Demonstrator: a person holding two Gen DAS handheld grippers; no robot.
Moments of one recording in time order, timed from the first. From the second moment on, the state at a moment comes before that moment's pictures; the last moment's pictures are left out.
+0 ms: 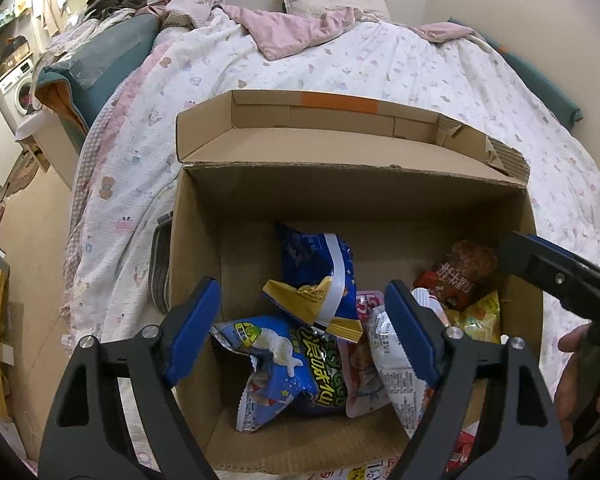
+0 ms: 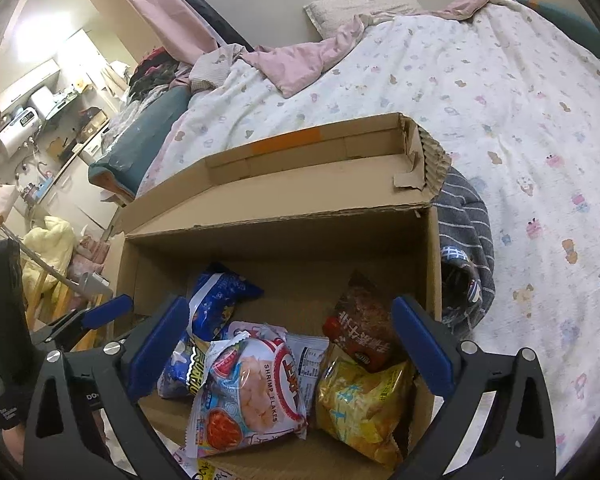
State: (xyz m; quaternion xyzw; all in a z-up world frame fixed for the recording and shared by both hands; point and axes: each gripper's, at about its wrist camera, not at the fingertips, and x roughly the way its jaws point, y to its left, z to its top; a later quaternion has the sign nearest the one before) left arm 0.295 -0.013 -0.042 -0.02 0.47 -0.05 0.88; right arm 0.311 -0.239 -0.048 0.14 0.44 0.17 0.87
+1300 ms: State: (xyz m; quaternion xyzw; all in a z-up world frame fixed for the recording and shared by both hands) left arm 0.236 0.006 -0.022 -0.02 0.46 -0.05 0.89; right arm 0.255 -0.256 -0.027 0.14 0.43 0.15 0.88
